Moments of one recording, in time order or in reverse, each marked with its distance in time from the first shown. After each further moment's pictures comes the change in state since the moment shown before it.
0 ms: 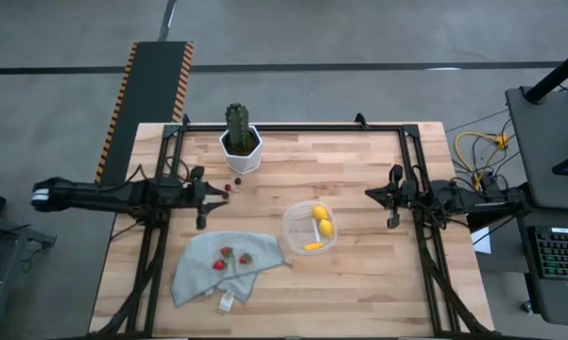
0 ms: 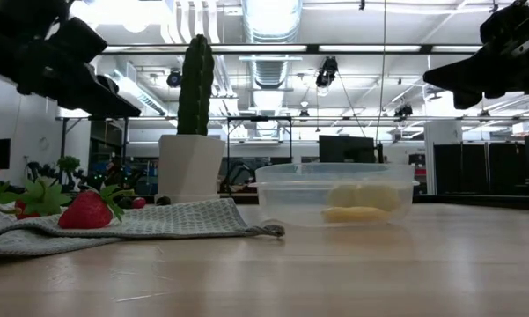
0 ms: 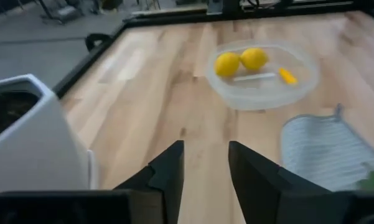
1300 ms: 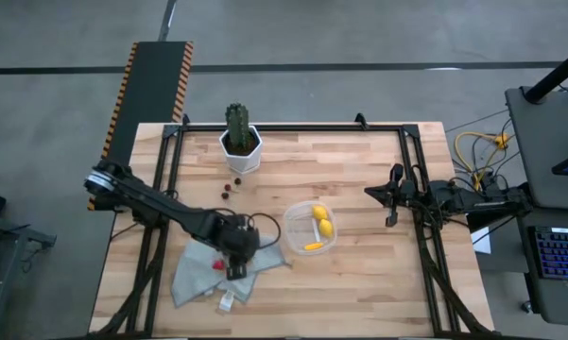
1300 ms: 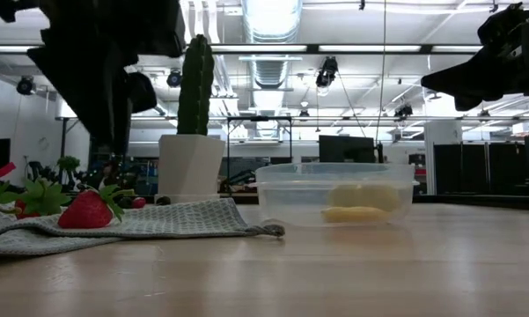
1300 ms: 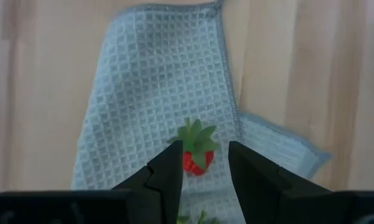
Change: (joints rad) left arm -0.384 1.055 0.808 -0.511 0.146 -0.569; right arm 0.000 0.014 0.000 -0.004 0.047 0.000
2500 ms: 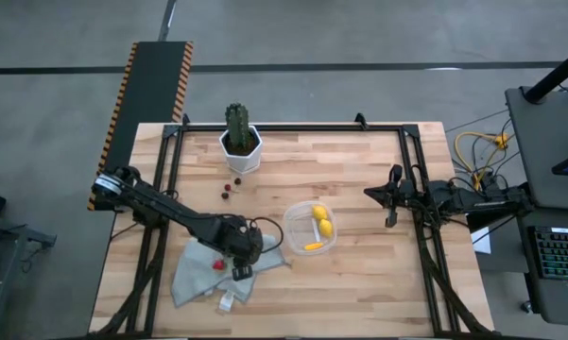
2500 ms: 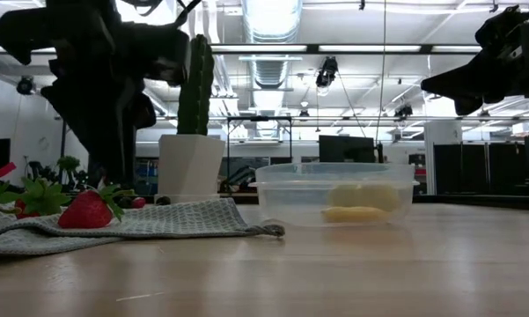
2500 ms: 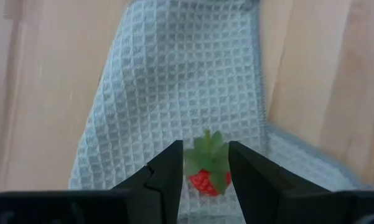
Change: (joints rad) left arm -0.009 0.075 -0.008 0.038 -0.062 -0.080; right arm 0.000 0.013 0.000 -0.012 -0.005 0.050
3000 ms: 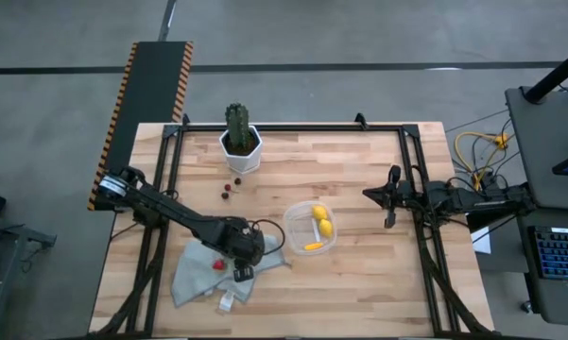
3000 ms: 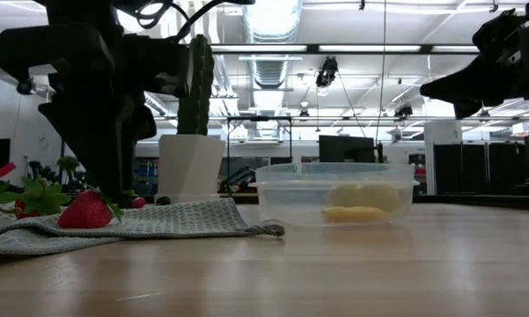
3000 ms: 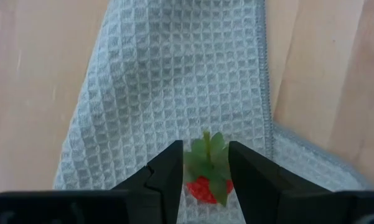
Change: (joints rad) left arm 0.000 0.044 -0.006 0.030 0.017 -0.001; right arm 0.000 0.033 0.000 -0.001 -0.001 0.003
